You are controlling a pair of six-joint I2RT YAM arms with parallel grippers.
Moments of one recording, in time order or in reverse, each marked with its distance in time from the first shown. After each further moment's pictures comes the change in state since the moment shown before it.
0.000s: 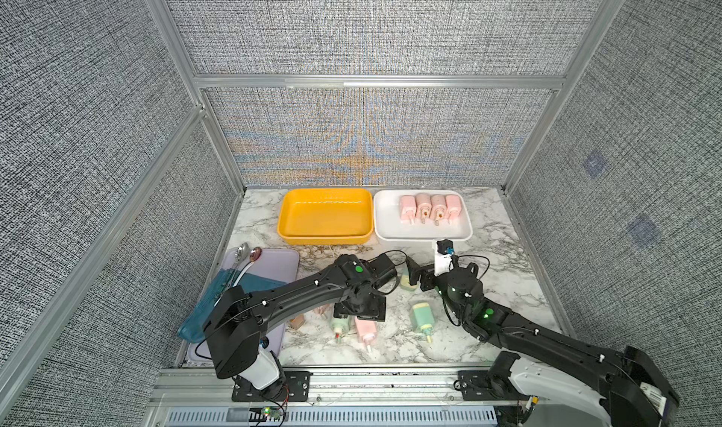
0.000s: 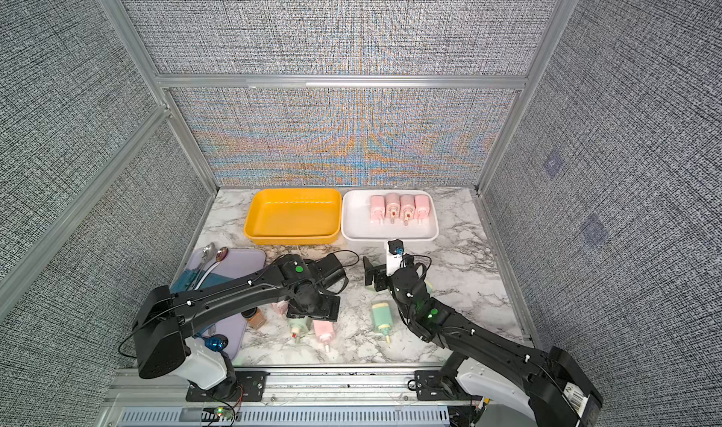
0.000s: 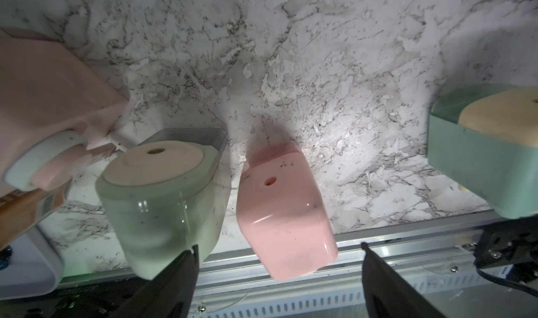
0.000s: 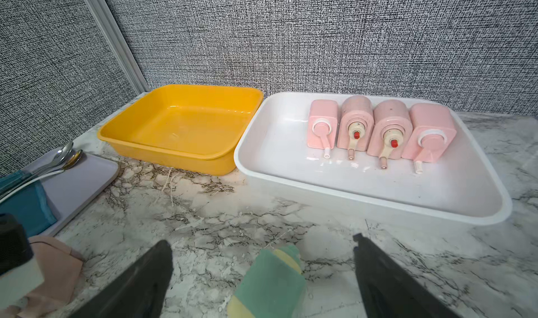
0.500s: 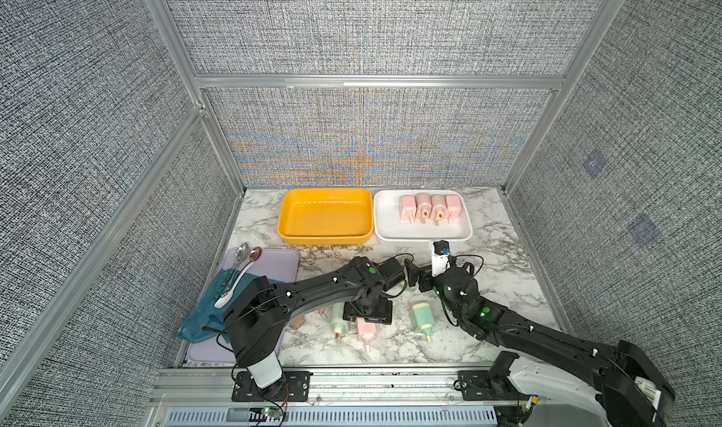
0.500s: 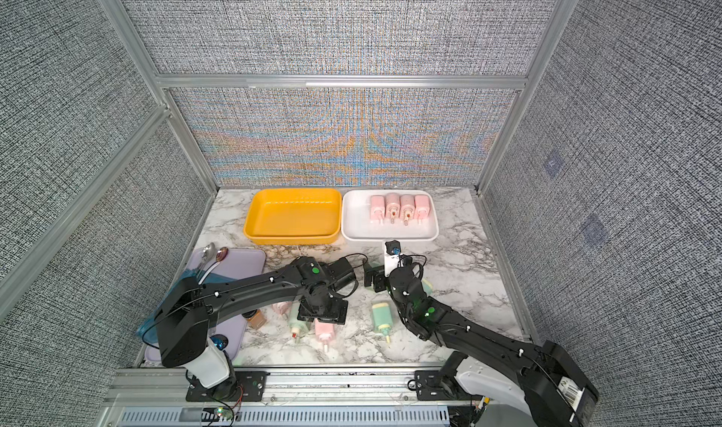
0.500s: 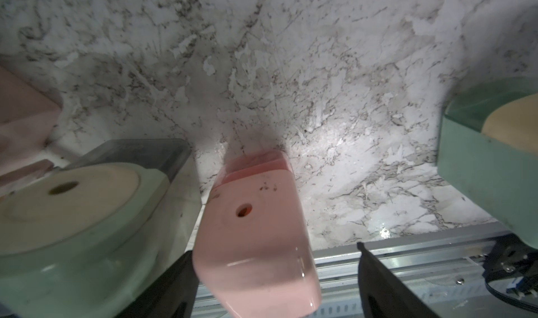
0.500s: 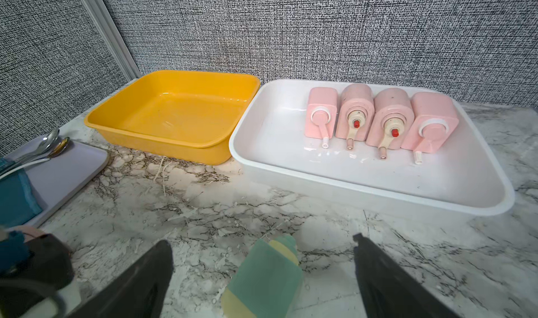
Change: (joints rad) left arm -0.016 0.124 0.039 0.048 0.047 0.016; right arm 0.001 0.045 0.007 -0.007 0.003 0.000
